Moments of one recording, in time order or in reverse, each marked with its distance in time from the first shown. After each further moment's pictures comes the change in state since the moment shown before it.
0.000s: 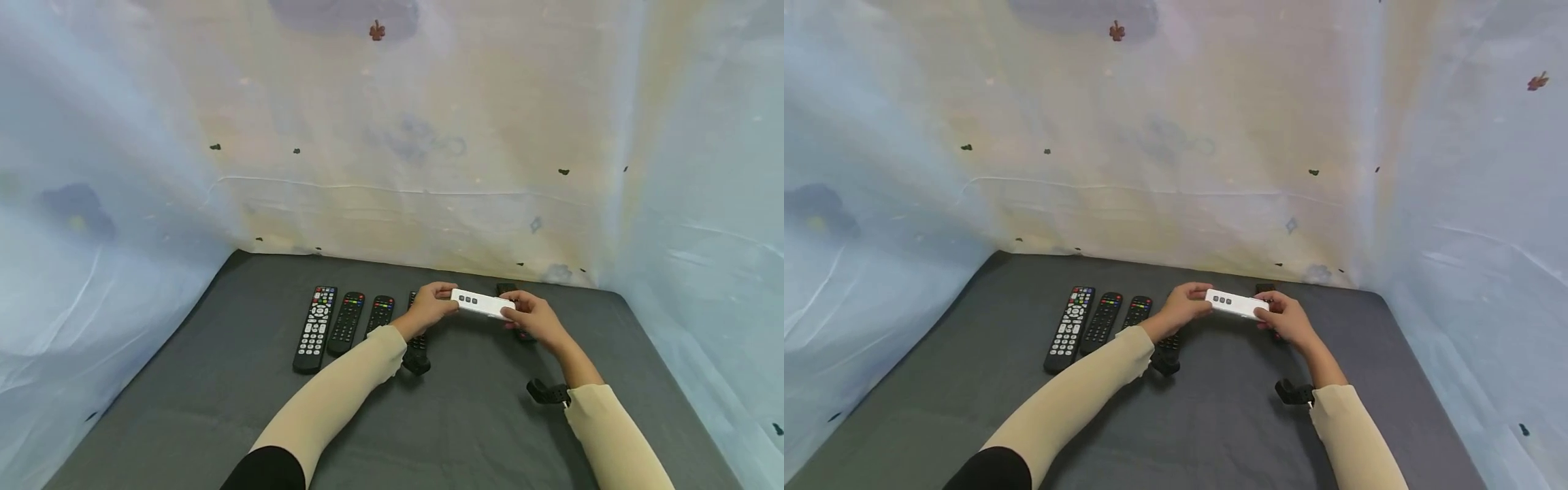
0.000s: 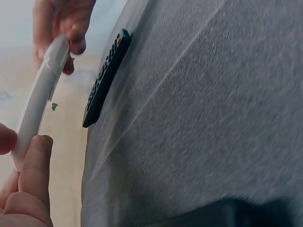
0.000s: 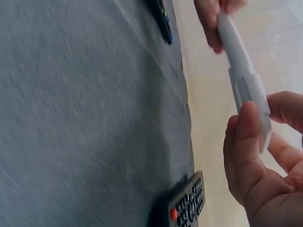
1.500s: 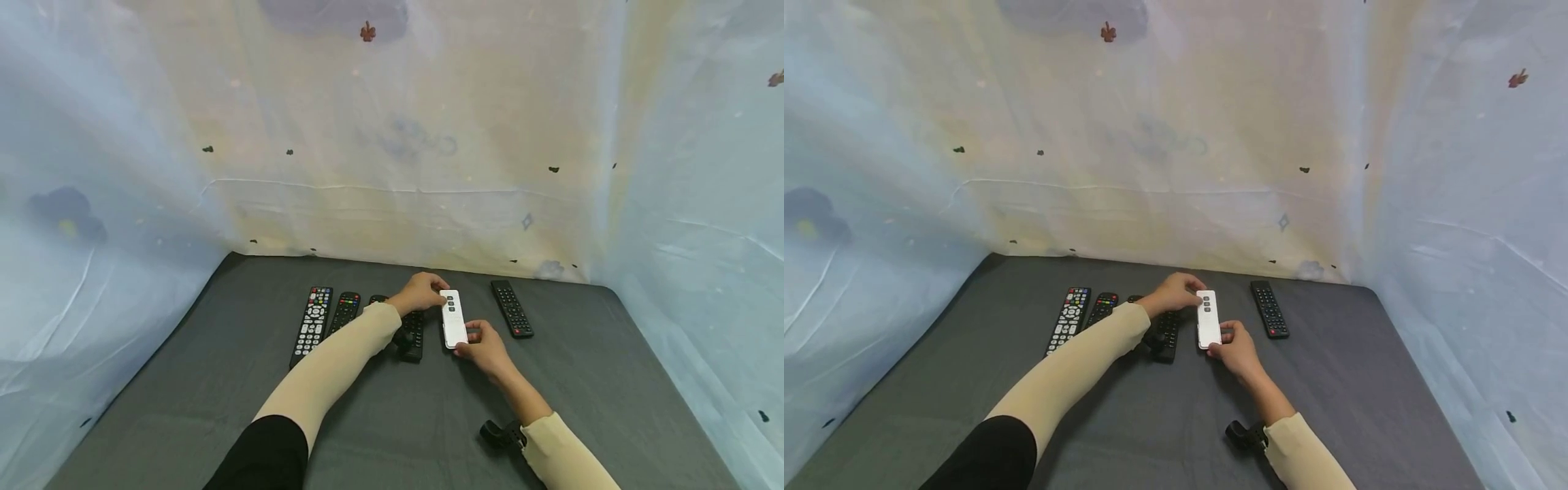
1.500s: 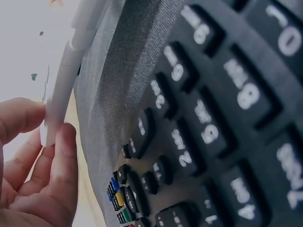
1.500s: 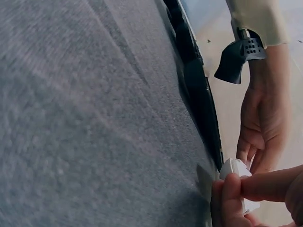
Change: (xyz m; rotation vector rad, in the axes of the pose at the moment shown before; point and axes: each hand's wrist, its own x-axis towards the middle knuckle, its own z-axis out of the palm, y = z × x) left_hand 0.031 0.014 -0.034 0.678 -0.113 -0.018; right_hand -0.010 -0.013 0.113 0.248 0.152 0.244
